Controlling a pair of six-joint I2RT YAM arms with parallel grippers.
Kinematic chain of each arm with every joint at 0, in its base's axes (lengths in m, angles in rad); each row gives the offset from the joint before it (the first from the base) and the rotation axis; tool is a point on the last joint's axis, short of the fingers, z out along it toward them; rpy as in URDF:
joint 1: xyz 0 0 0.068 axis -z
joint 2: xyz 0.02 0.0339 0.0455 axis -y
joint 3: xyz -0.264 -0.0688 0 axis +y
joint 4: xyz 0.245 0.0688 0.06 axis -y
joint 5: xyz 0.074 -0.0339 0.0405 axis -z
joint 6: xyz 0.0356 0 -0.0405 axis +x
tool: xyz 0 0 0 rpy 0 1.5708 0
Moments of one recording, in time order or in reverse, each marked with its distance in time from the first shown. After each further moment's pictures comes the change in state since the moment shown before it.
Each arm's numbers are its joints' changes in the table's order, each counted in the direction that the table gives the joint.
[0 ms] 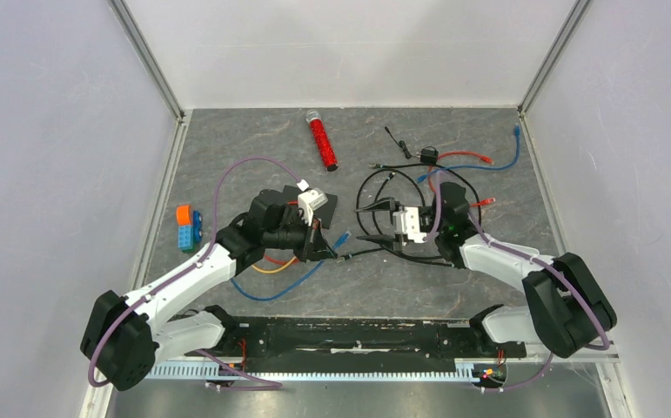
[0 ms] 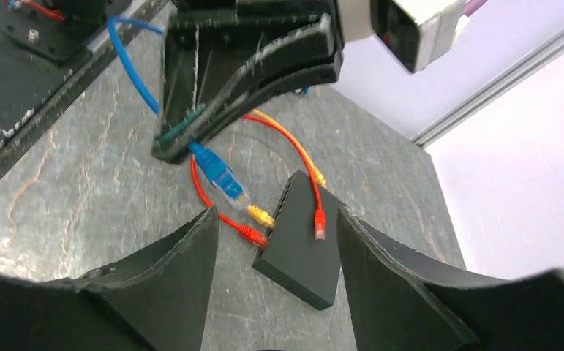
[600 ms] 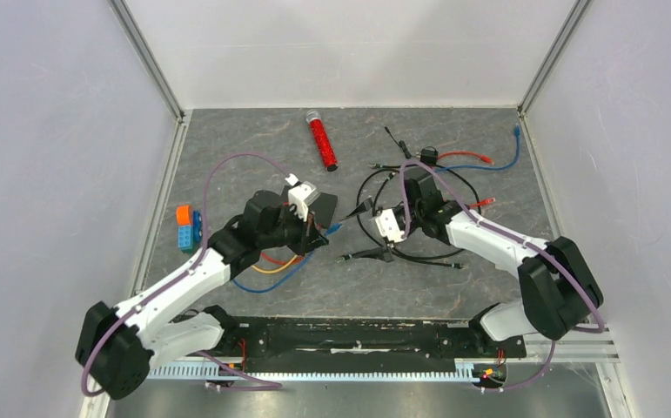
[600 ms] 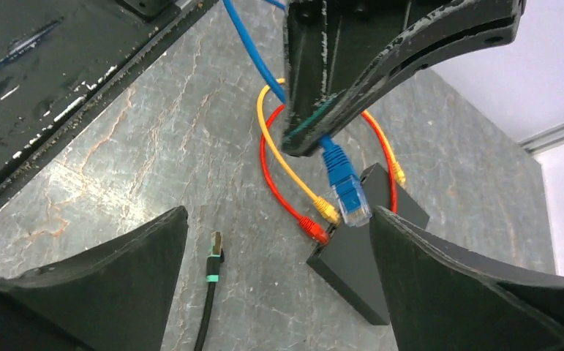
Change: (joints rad) left arm 0.000 0.021 -0.029 -0.043 -0.188 0.043; right arm -0.085 -0.130 -0.309 -0.883 -0.010 -0.610
